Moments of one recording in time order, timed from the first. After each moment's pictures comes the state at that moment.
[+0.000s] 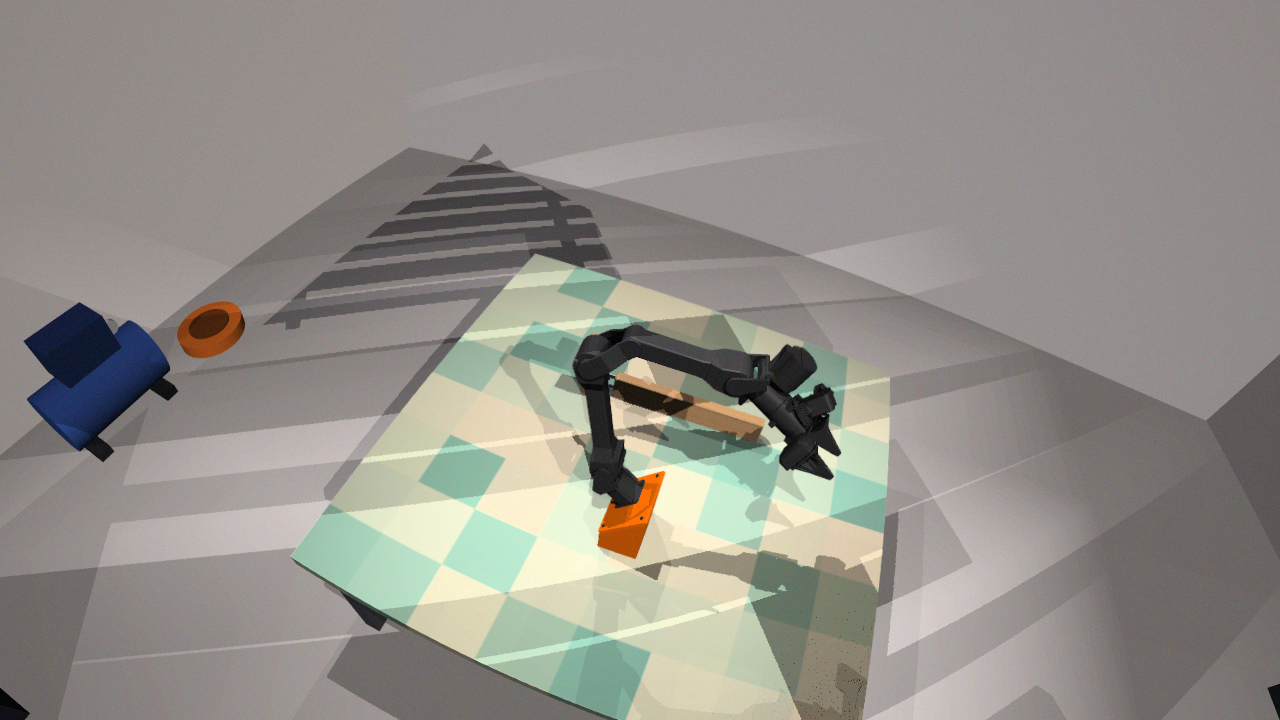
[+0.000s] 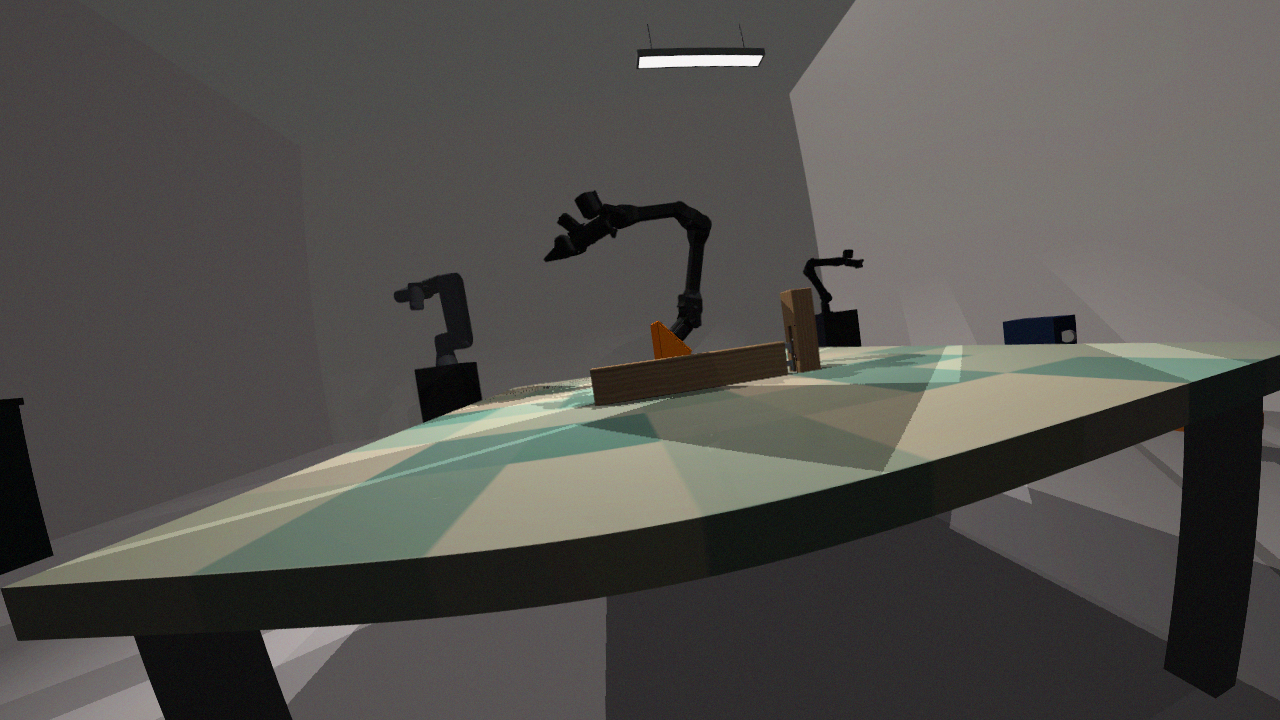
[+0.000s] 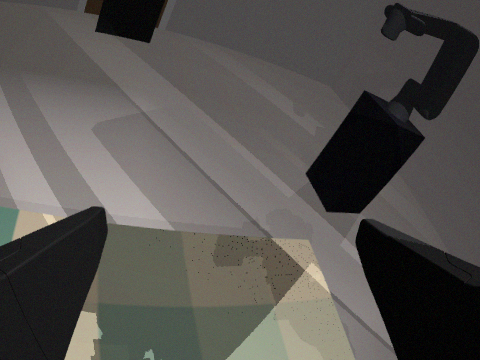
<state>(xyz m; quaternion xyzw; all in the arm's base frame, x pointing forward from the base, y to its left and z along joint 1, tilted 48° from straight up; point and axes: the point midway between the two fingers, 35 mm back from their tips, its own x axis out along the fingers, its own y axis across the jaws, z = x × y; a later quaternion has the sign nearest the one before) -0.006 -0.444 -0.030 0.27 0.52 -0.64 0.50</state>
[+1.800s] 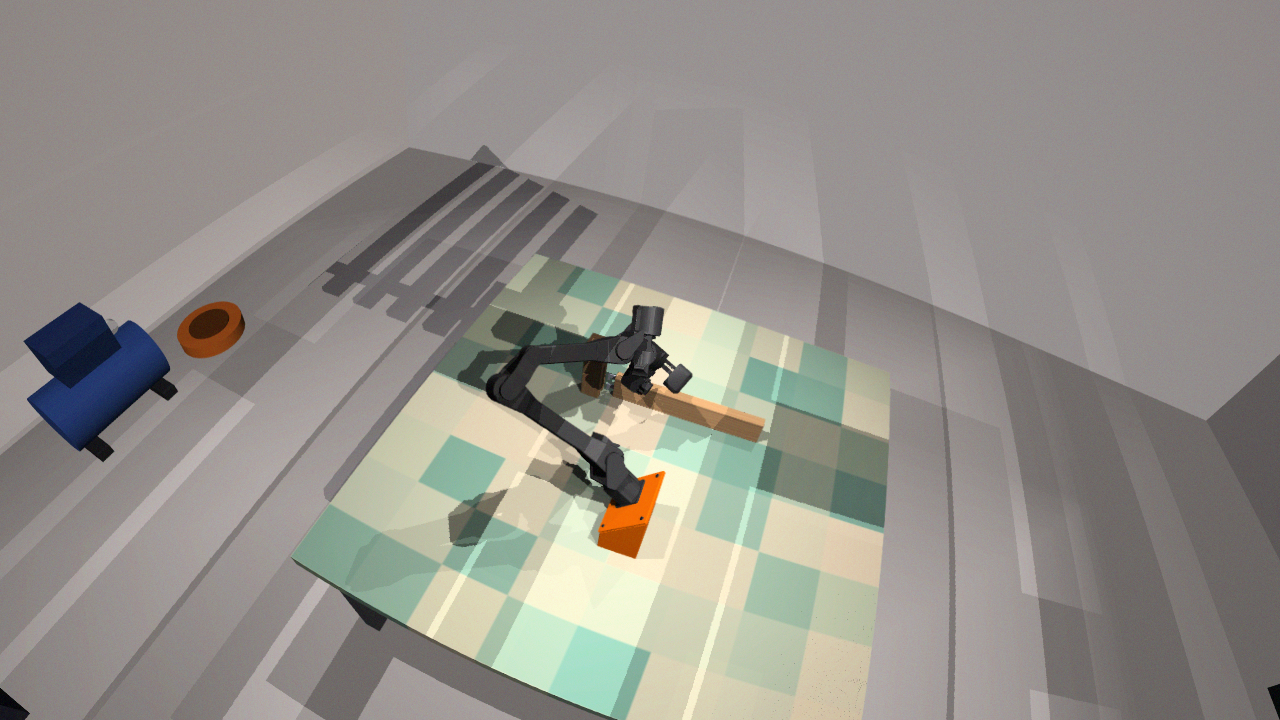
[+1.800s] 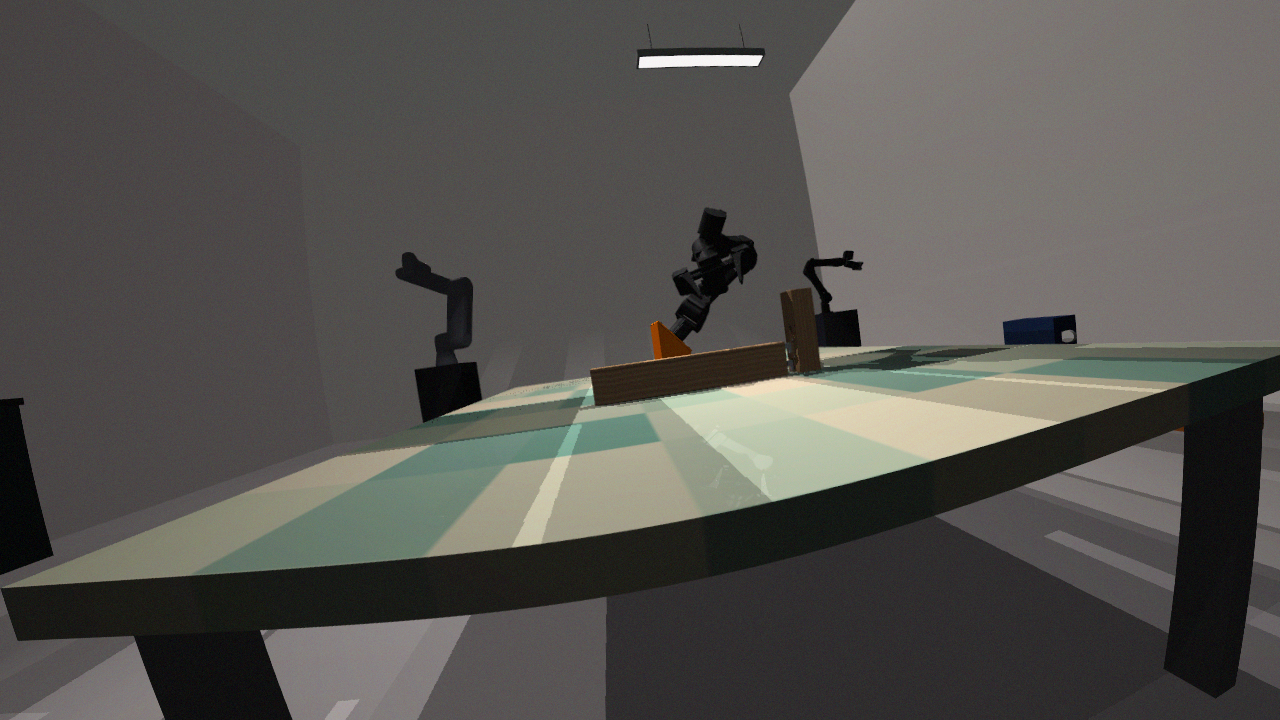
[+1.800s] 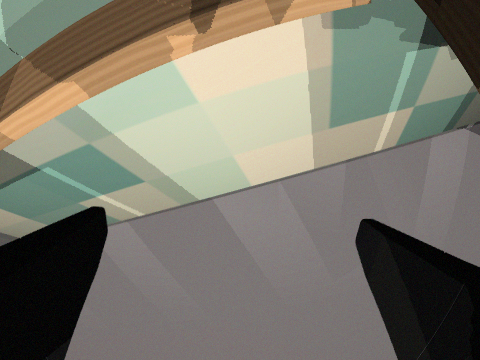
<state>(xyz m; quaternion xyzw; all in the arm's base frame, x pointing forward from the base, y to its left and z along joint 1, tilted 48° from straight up) 0.312 -0.063 0.109 0.77 0.02 -0.36 -0.53</state>
